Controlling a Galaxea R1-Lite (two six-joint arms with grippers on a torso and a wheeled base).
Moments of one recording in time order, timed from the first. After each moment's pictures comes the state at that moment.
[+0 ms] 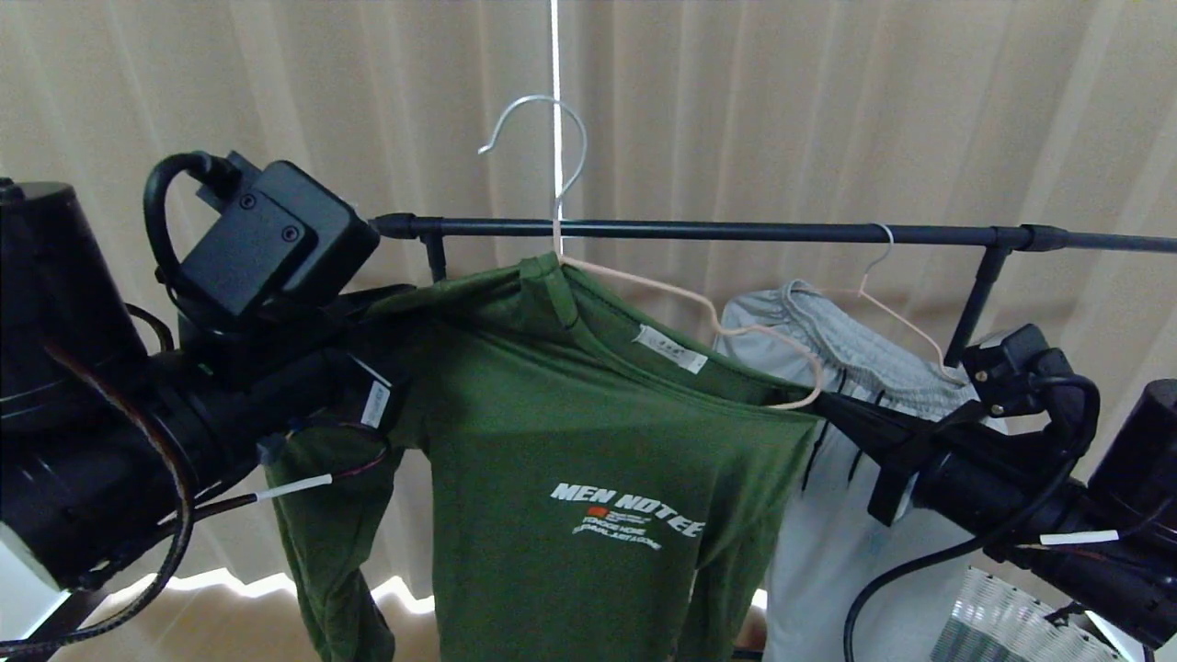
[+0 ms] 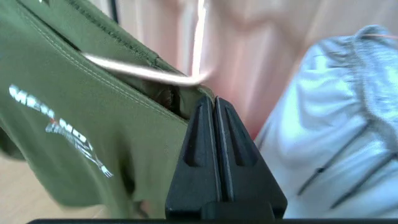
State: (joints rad) left arm -0.60 1.38 -0.73 -0.58 0.25 0.53; right arm 0.44 1.56 -0.32 -1.15 0.04 0.01
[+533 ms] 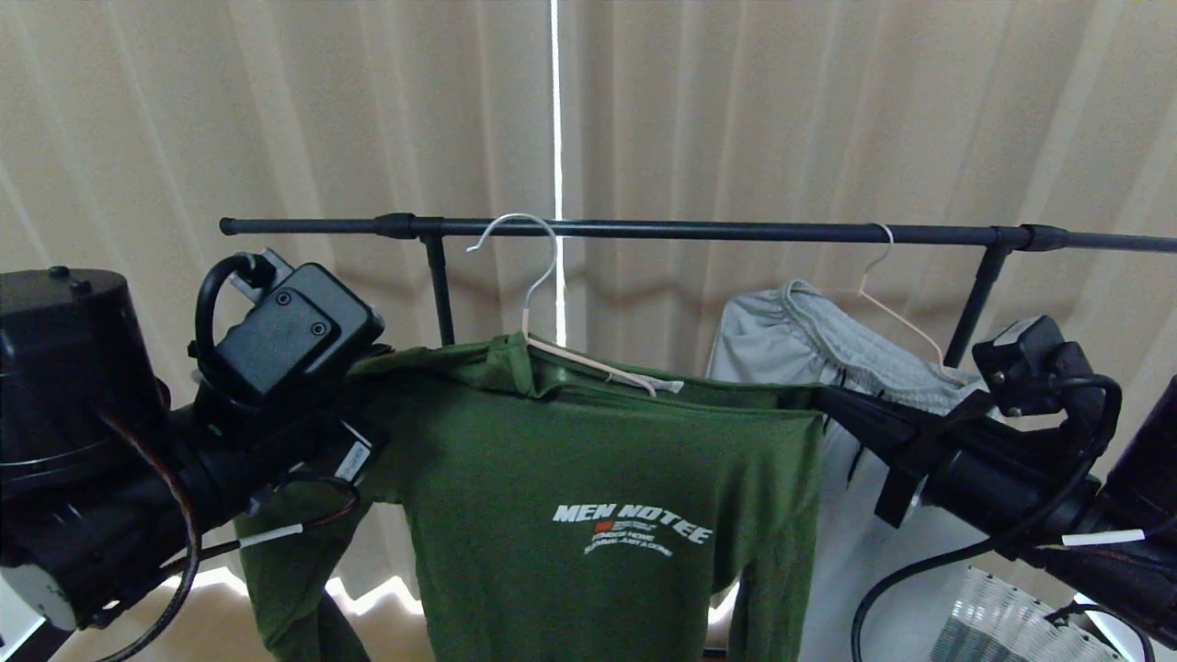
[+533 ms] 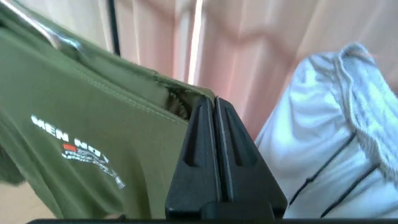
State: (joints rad) left arm -0.53 1.38 -0.62 -0.58 0.26 0.61; right arm 0.48 1.52 -0.33 -1.11 0.08 -0.05
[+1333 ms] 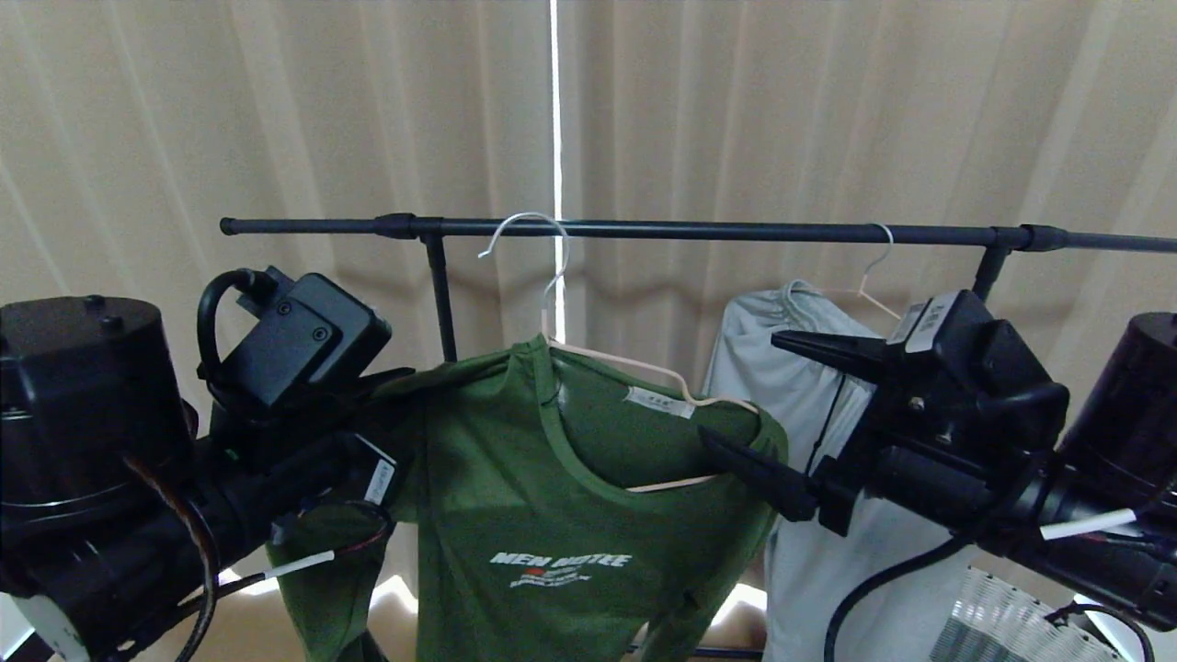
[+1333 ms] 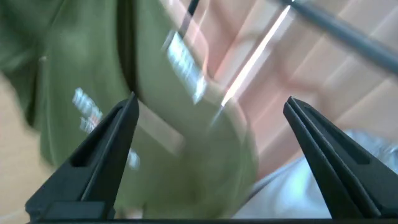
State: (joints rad) left arm -0.62 1.39 -0.59 -0.58 0.29 0.40; right arm 0.66 1.51 -0.55 -0.88 0.07 -0.31
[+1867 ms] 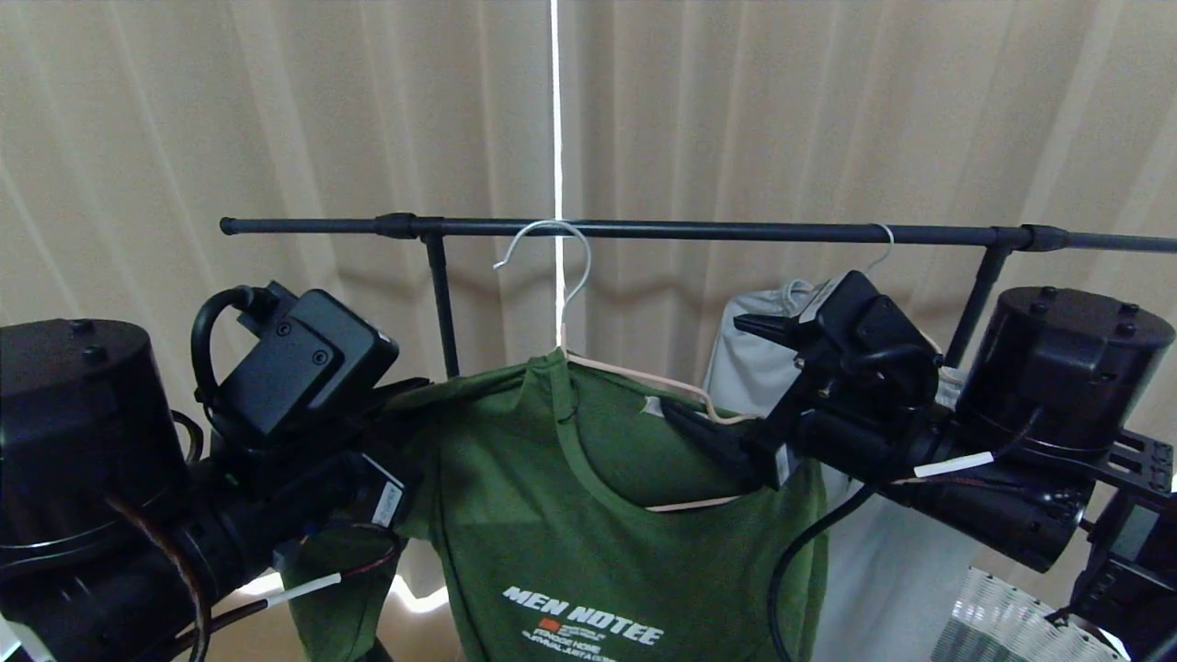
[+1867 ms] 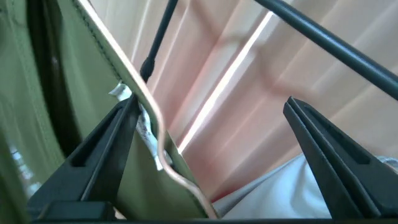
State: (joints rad) left arm -0.67 1.38 -0.56 -0.63 0.29 0.40; right arm 0.66 1.65 -0.67 -0.88 0.02 -0.34
